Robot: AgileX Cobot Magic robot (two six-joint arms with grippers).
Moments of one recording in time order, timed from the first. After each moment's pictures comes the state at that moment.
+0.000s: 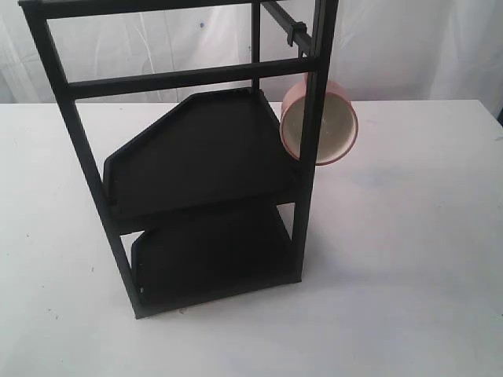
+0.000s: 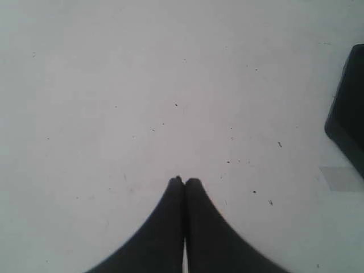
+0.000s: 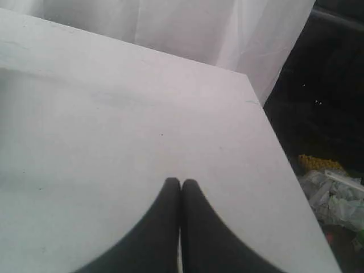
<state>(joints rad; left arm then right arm) 0.11 0.00 0.02 -0.01 0.42 -0.03 0.02 0.00 0.00 -0.20 0.32 -0.04</state>
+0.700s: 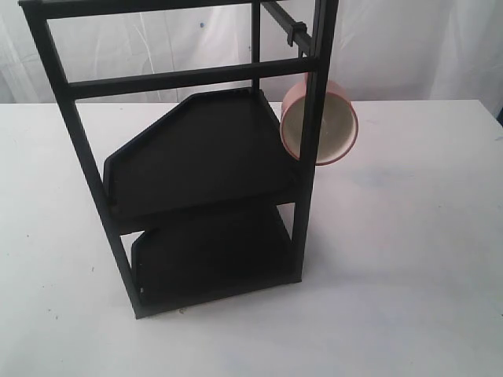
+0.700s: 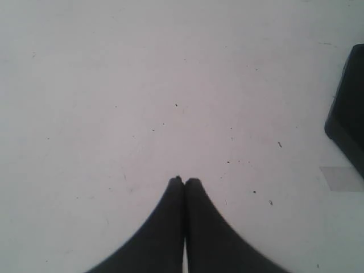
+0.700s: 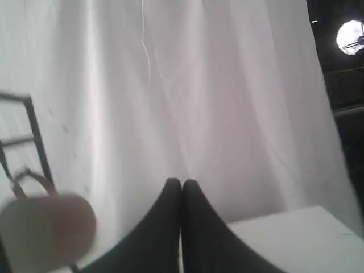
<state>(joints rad) 0.11 0.00 0.02 -0.01 0.42 -0.03 0.02 0.00 0.00 -0.08 -0.21 0.36</state>
